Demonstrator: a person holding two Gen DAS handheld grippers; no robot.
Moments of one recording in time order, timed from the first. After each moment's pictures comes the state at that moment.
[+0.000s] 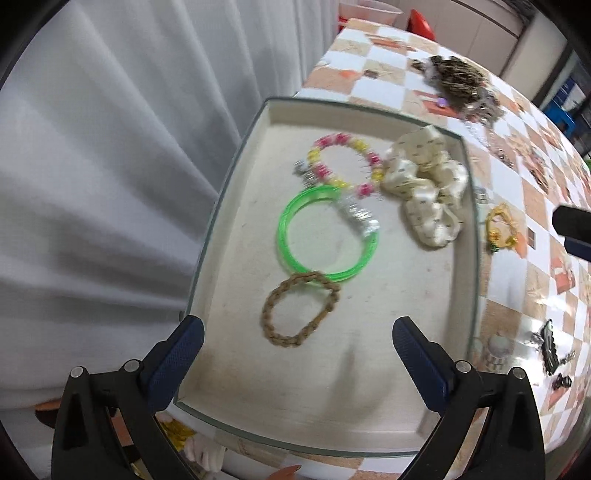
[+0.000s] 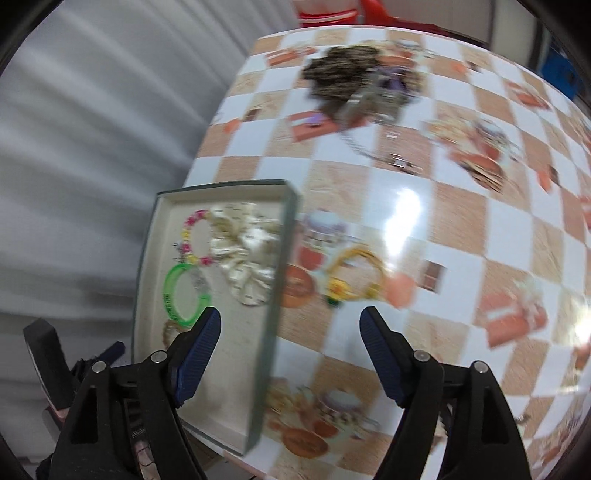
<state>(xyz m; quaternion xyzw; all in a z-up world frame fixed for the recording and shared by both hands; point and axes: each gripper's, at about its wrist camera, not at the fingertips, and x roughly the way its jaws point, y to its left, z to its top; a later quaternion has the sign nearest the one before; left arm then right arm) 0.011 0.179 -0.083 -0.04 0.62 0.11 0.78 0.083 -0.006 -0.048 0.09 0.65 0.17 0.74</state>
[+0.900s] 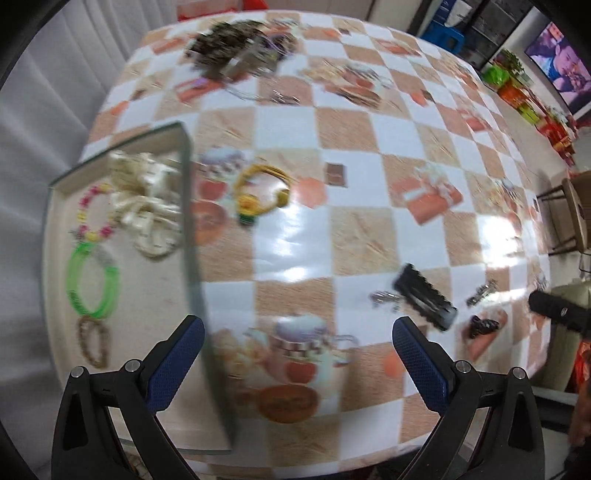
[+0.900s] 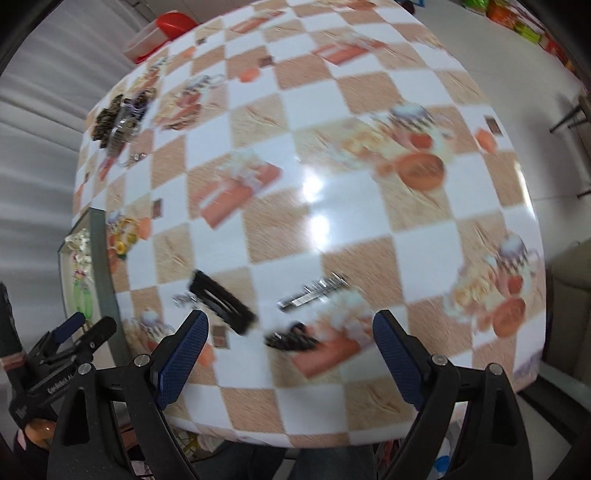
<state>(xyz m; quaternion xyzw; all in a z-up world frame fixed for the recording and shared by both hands) 0.029 -0.001 -0.079 0.02 0.65 -0.10 0.75 -0.035 -0.246 -0.055 0.21 0.67 -0.05 0.71</state>
